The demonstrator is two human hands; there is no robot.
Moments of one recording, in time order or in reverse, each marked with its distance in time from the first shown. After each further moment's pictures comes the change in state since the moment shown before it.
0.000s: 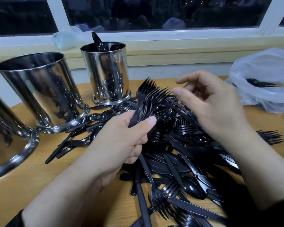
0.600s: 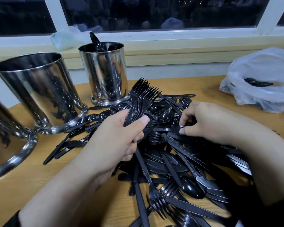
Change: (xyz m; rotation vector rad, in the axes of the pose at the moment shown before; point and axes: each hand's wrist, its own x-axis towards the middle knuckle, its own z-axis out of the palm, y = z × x) left_hand 0.001 -0.003 -0.004 0.008 0.073 0.005; right_hand 0.005 0.015 -0.018 -0.684 -0.691 0.385
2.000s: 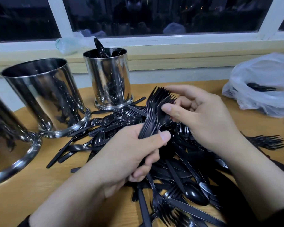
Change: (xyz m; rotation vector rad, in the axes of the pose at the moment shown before) left_hand -0.011 0.011 0.012 -0.067 -0.249 -0.084; right_hand -0.001 -0.034 0.018 0.982 0.400 -0.408
